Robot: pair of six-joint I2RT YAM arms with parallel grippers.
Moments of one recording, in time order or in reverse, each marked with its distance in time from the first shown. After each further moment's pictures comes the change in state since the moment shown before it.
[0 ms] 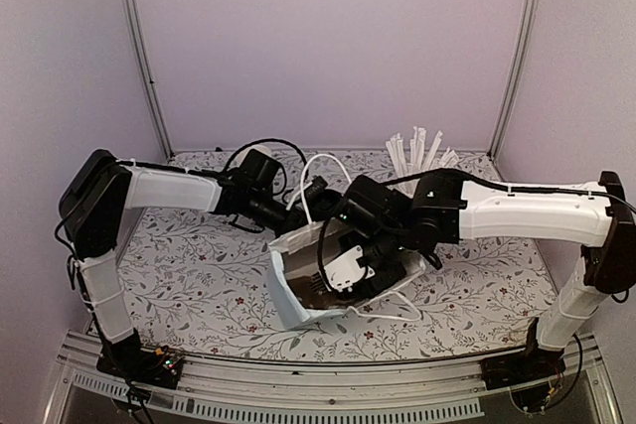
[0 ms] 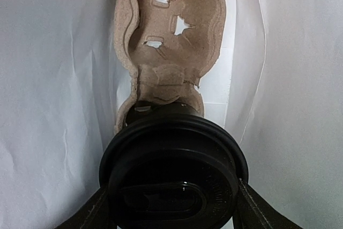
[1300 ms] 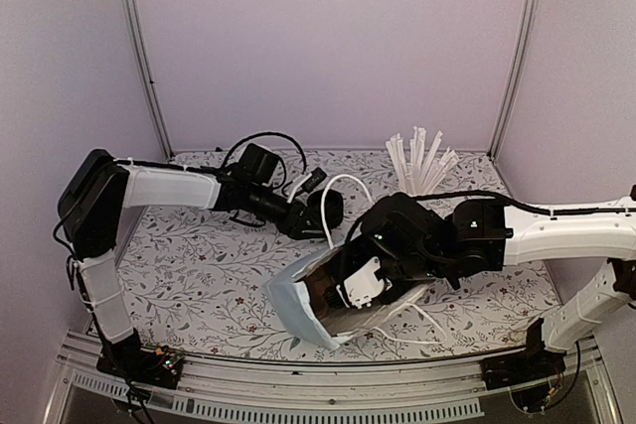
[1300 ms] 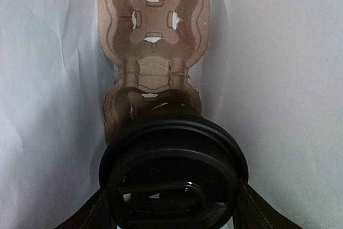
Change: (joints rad) left arm 0.009 -0.015 0.021 0.025 -0.078 -0.052; right arm 0.084 -0.203 -0.219 0.224 0.174 -0.121
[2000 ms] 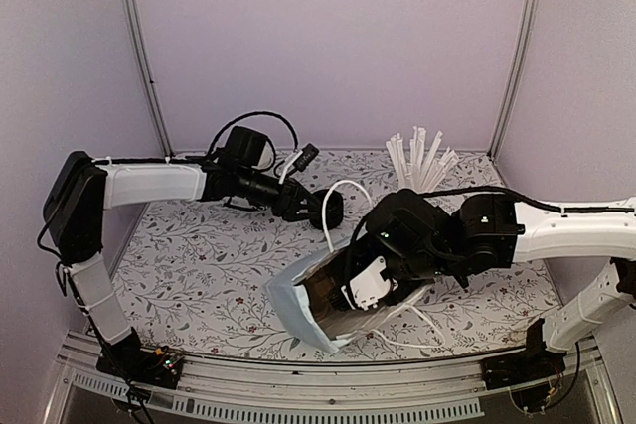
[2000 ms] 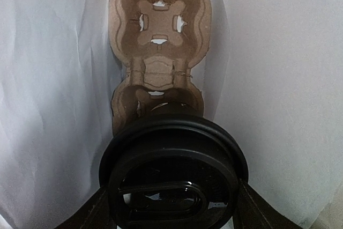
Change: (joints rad) left arm 0.026 -0.082 0.015 0.038 0.056 -0.005; right arm 0.016 -0.023 0.032 -0.069 -0.016 0.008
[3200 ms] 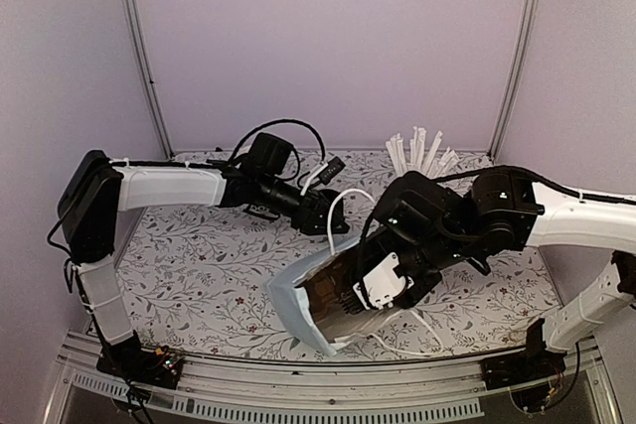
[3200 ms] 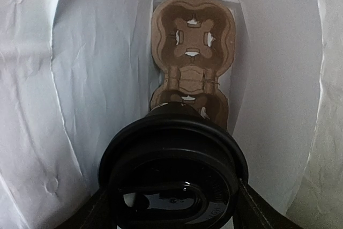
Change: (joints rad) left arm -0.102 0.069 0.072 -0.021 0.055 0.009; right arm 0.000 0.000 0.145 -0.262 -0.145 0.065
